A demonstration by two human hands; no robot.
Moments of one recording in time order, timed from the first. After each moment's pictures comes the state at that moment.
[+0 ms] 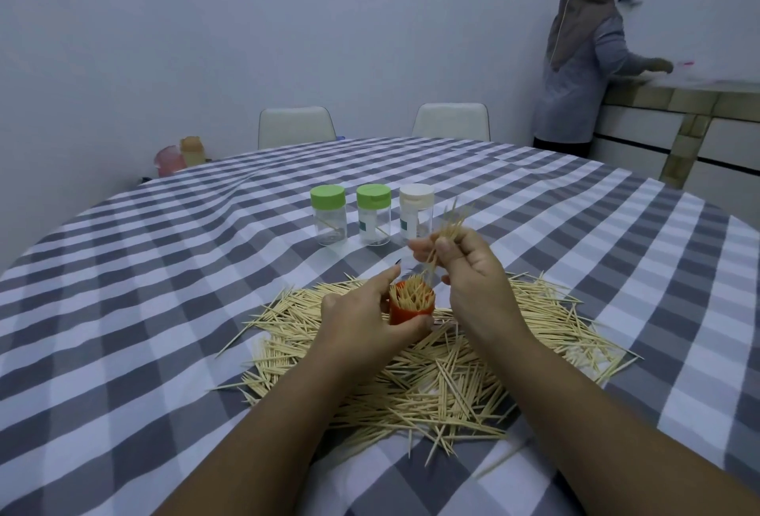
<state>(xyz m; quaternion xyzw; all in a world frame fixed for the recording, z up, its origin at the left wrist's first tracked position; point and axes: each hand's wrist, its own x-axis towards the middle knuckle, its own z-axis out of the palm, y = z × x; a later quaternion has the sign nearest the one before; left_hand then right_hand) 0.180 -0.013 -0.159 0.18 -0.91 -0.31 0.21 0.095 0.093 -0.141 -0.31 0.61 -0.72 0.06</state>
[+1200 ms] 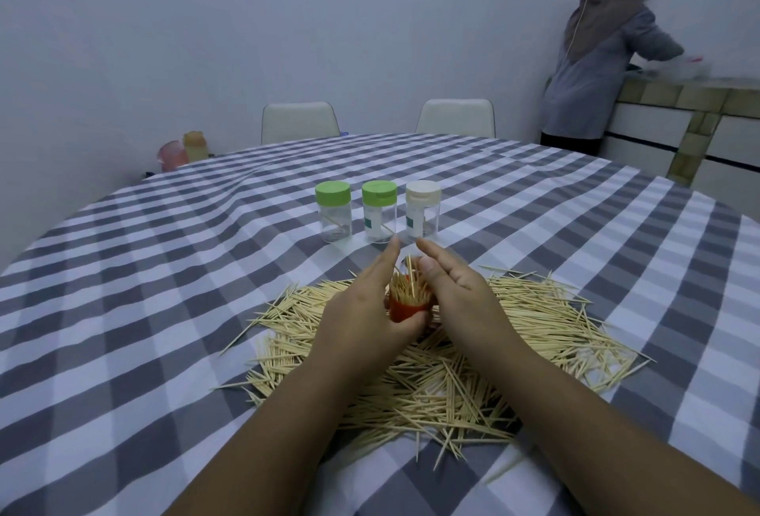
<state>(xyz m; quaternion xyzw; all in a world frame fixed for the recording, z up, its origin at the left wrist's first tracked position) 0.182 -0.019 -0.163 0.12 -0.92 -0.27 0.25 0.103 0.089 -0.151 -0.31 0.68 -0.65 0.14</state>
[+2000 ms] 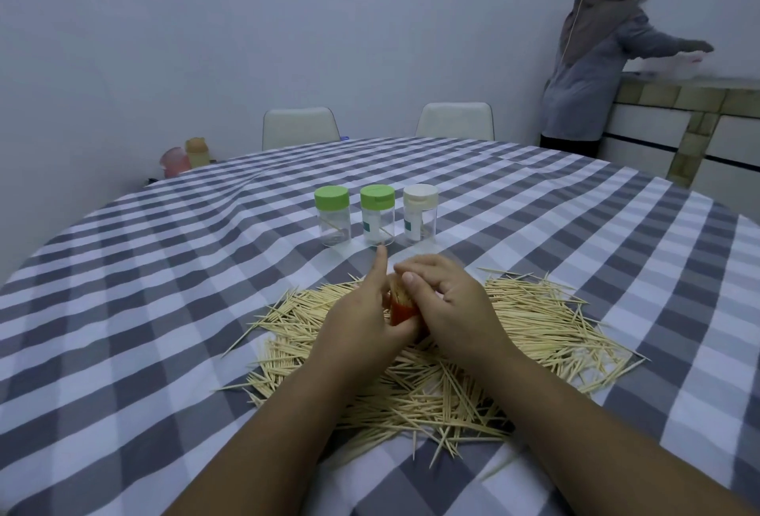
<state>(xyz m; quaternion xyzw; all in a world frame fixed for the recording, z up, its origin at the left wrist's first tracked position) 0.181 -0.018 -0.166 0.15 -0.91 -0.33 0.22 0.103 0.088 -0.157 -0.40 0.72 -0.57 0.00</state>
